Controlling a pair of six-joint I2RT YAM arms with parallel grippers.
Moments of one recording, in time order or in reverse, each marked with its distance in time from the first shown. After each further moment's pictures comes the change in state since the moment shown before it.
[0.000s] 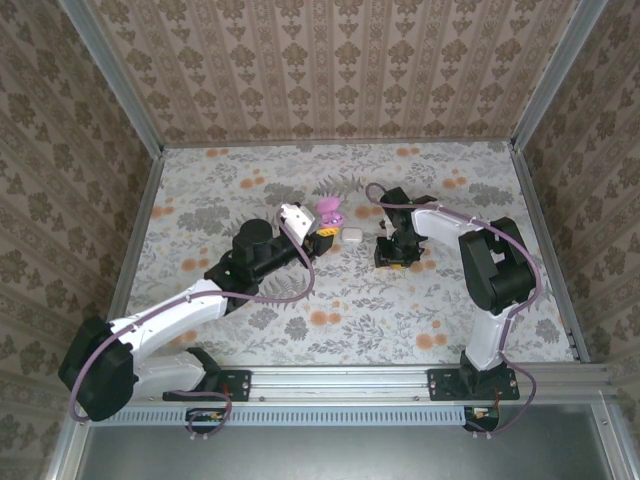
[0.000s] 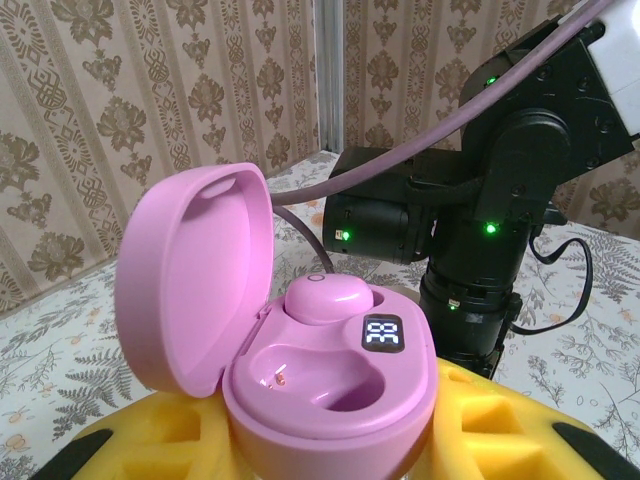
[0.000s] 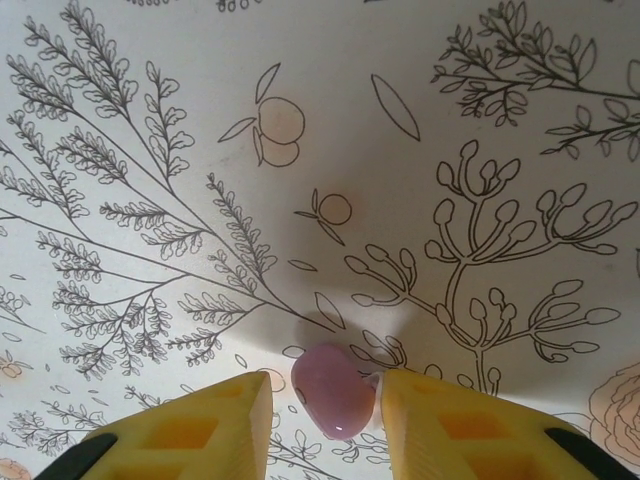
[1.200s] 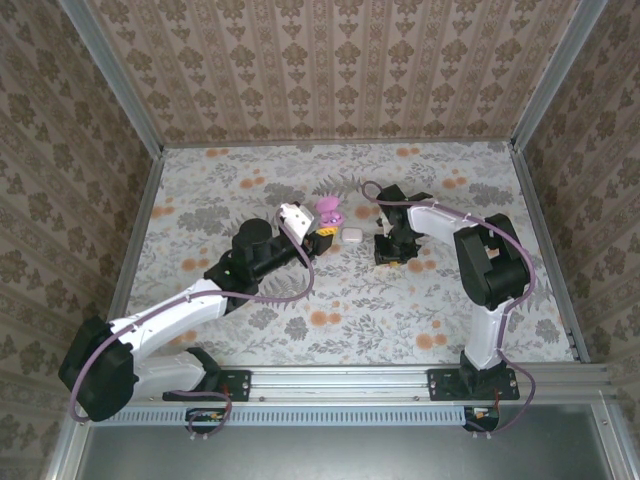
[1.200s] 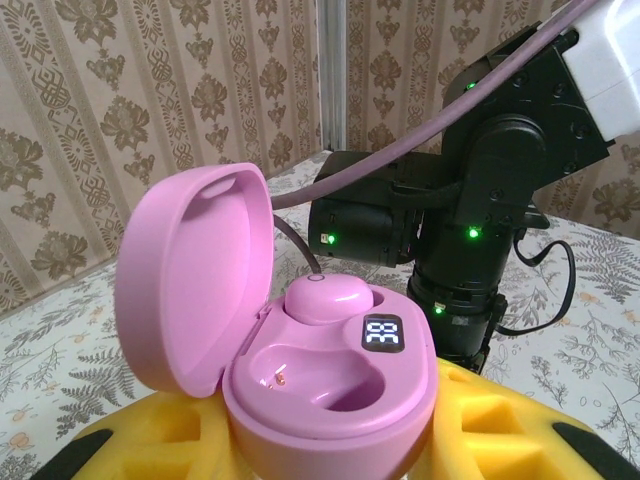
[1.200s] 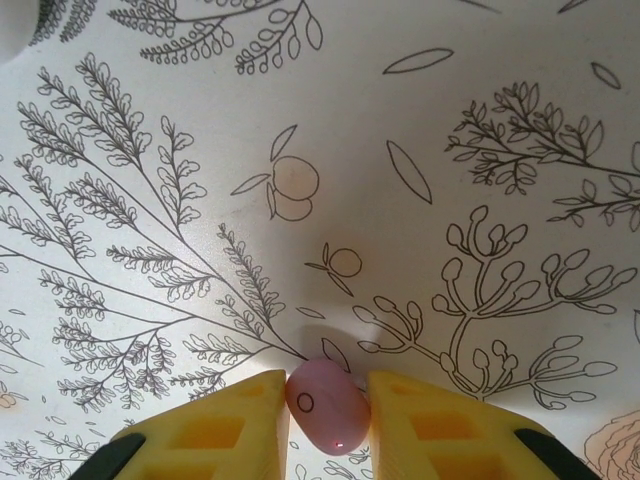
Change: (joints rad) left arm 0.006 0.000 0.000 0.000 0.000 0.000; right arm 0.007 0.047 0.054 -0.011 0.021 -0.024
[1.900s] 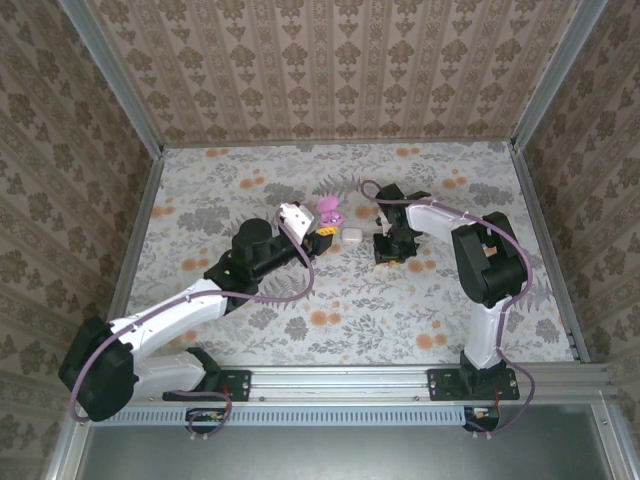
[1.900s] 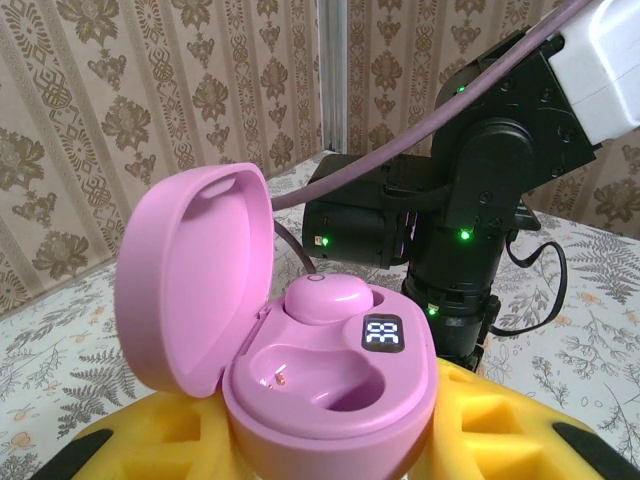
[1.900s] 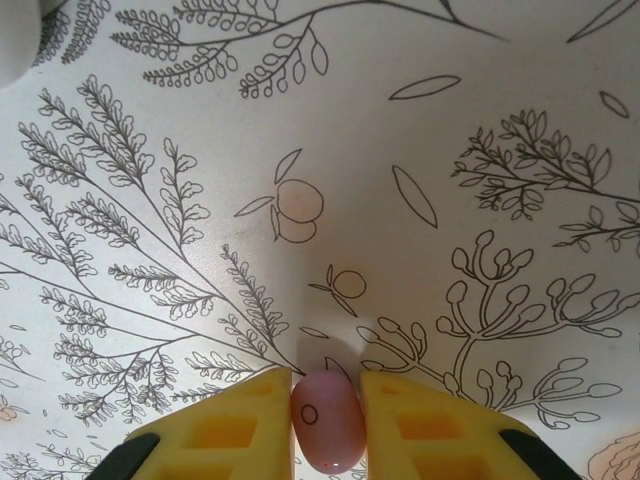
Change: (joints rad) left arm 0.000 0.000 0.000 0.000 0.000 0.000; right arm 0.003 0.018 0.021 -0.007 0.000 -0.003
